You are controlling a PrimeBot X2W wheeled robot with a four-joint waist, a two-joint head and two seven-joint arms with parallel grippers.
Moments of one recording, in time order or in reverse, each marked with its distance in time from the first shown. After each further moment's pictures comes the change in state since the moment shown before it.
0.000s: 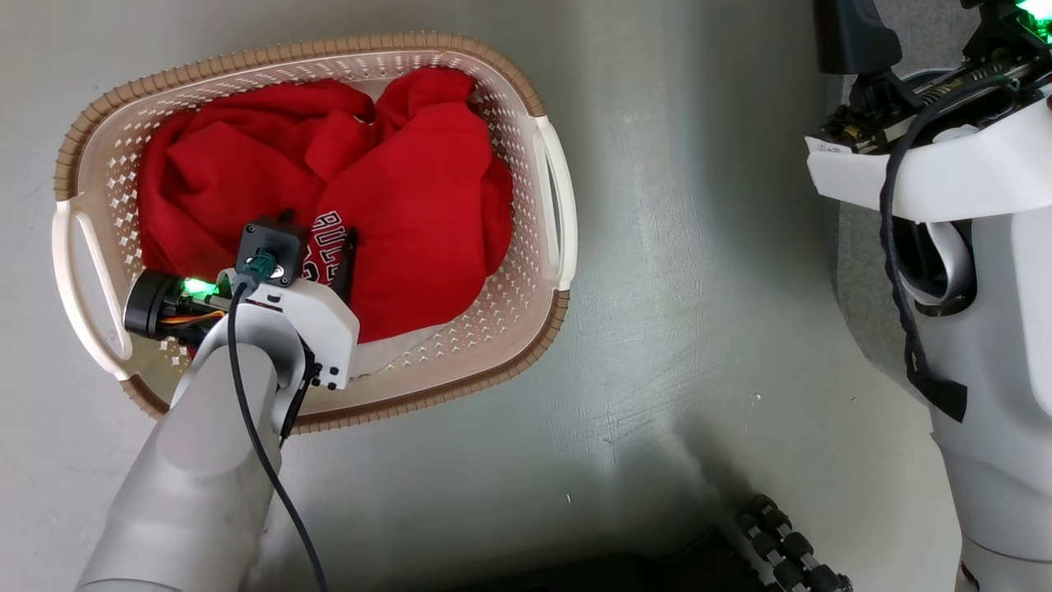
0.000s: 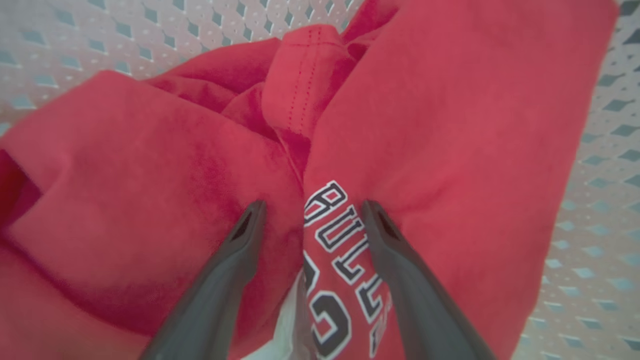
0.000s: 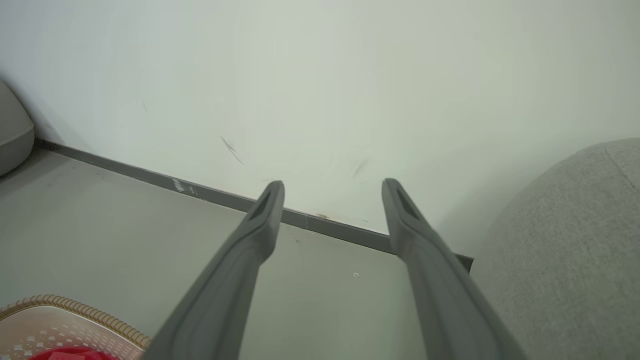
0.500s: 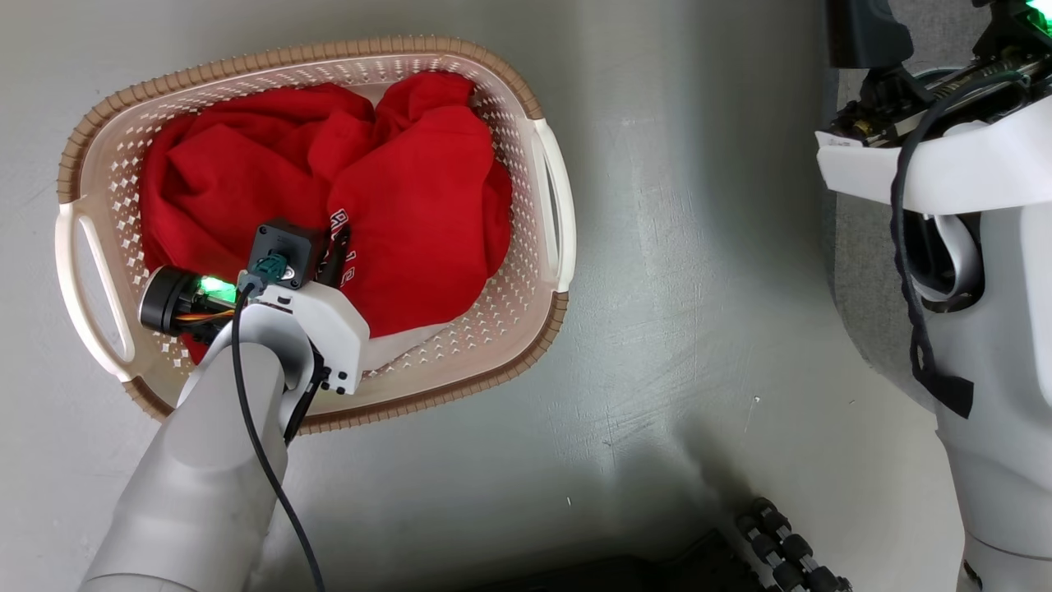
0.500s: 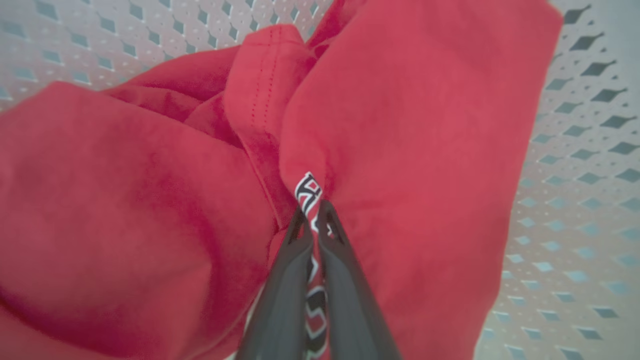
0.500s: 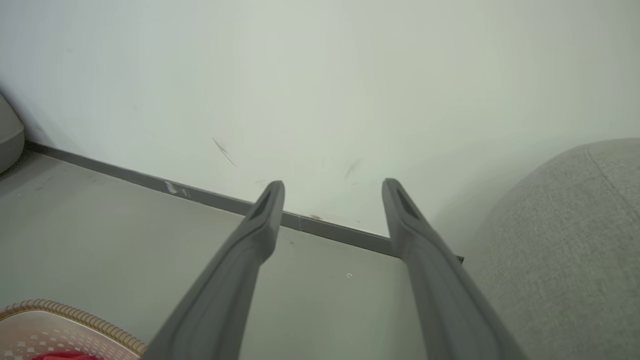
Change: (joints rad) left arm -0.015 -0.008 -0.027 0.031 -0.013 -0.055 -0.014; right arm 0.000 0.000 -0.014 0.008 0.001 0.000 0.000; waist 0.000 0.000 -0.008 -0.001
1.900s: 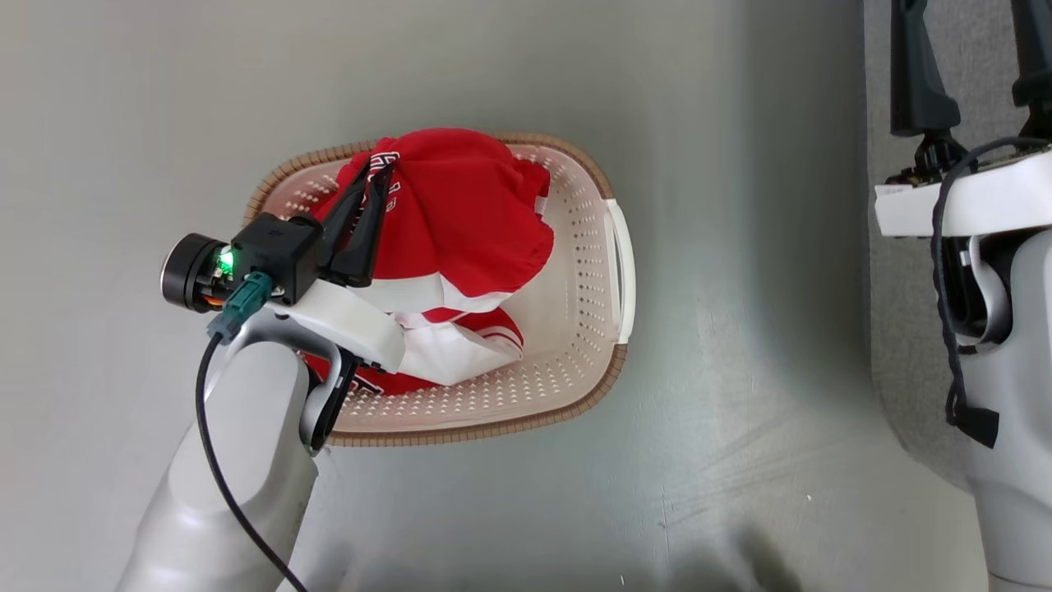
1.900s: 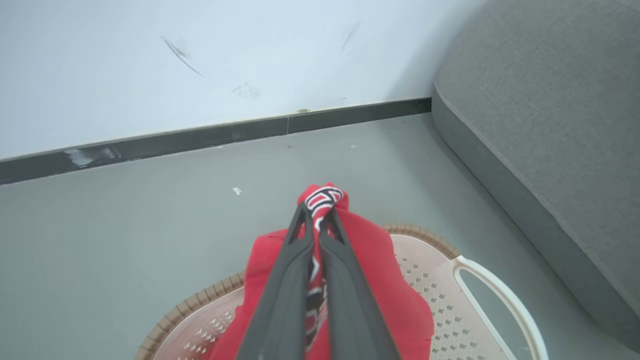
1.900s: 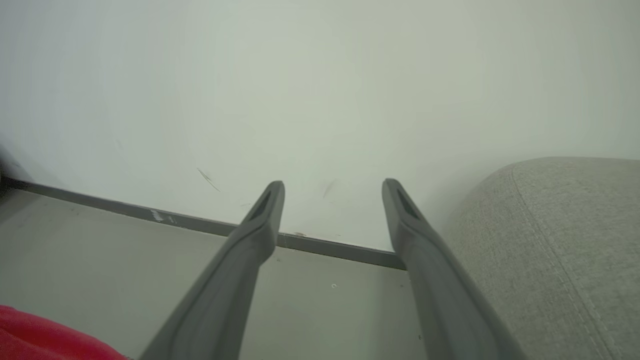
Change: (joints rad) left arm 0.136 -0.009 0.047 -0.413 -0.079 -0.012 -0.131; right arm 0.120 -0.022 -0.147 0.124 -0.023 0.000 0.000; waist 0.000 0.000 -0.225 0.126
